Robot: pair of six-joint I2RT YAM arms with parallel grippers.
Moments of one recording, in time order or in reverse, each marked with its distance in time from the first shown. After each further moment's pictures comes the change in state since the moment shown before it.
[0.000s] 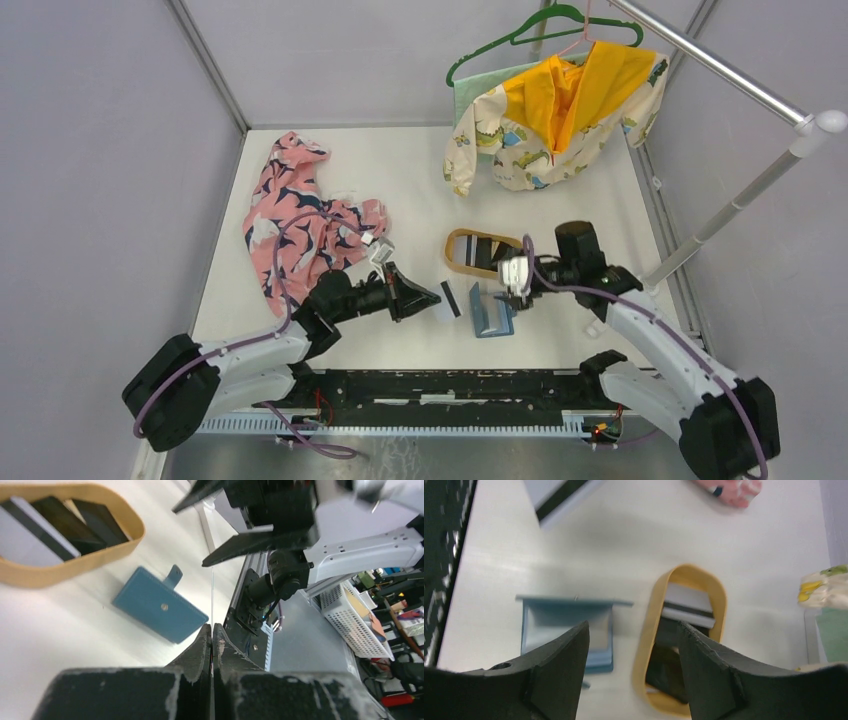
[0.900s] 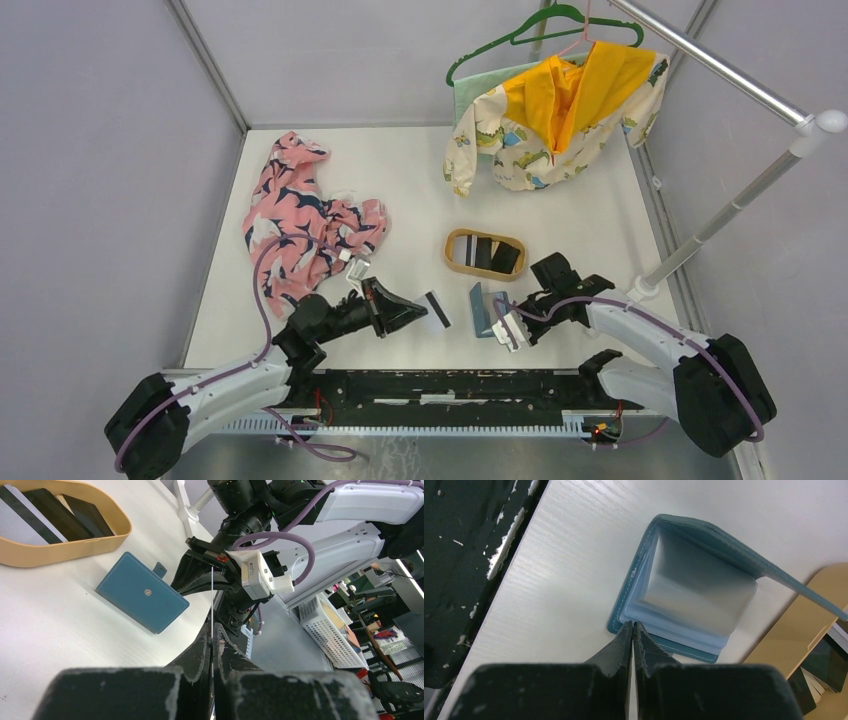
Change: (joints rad) left arm -0.027 -0.329 -0.200 -0.028 -0.075 -0.129; right arm 0.103 0.041 -0.232 -0.266 0.267 -0.641
